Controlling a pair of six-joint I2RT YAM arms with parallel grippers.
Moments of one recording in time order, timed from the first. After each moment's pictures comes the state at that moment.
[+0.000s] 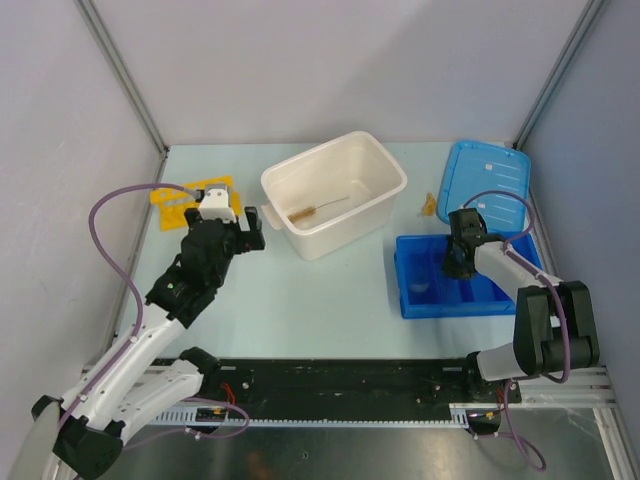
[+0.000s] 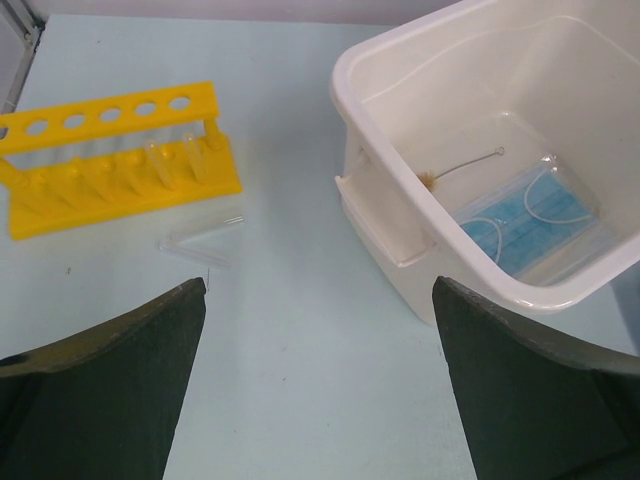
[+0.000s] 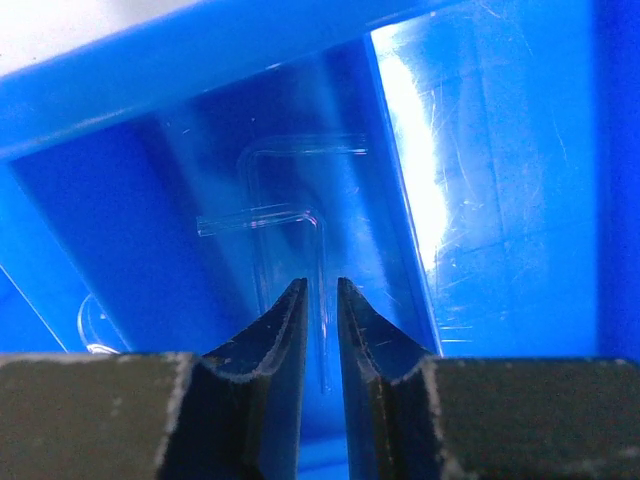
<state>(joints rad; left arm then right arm) -0.52 0.81 0.78 -0.26 -0.44 -0.21 0.13 1.42 0.79 -0.50 0.17 0.35</state>
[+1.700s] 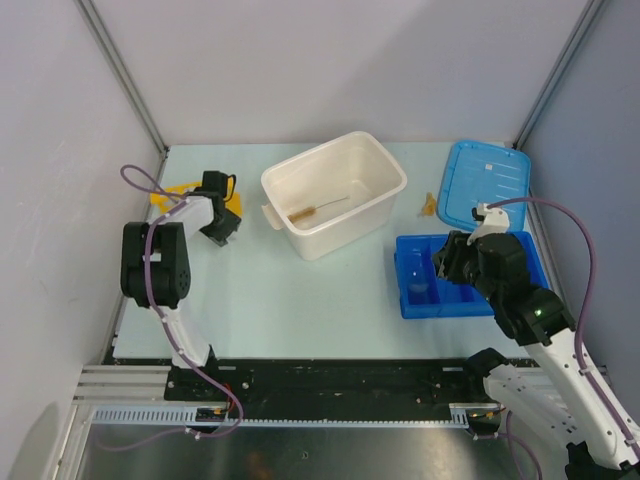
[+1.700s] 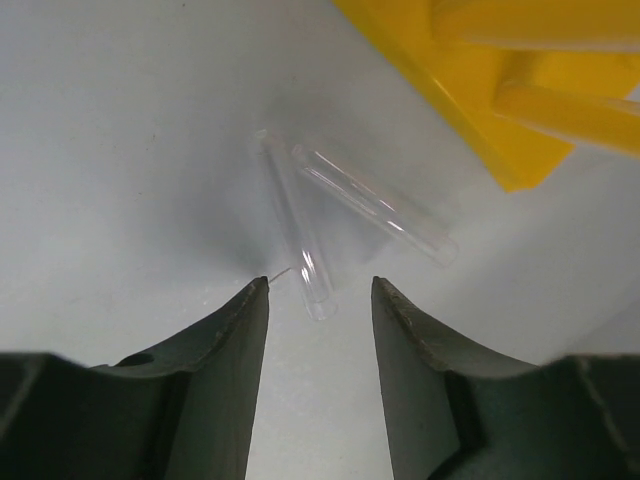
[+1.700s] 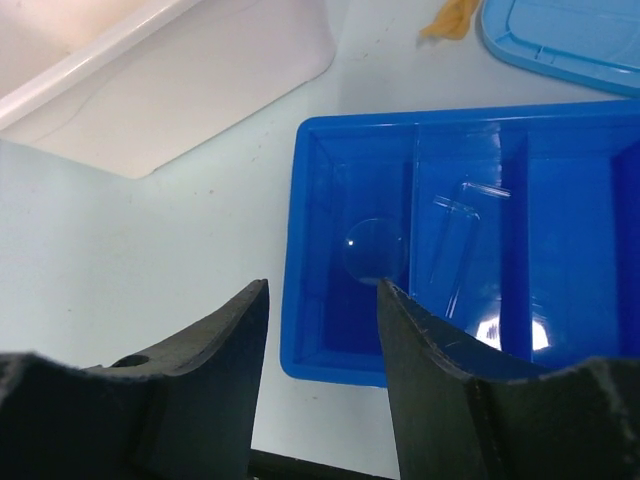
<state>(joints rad) -0.03 1.85 1.23 -0.53 -0.26 -1.00 0.46 0.66 0.88 -0.71 0.18 0.40</state>
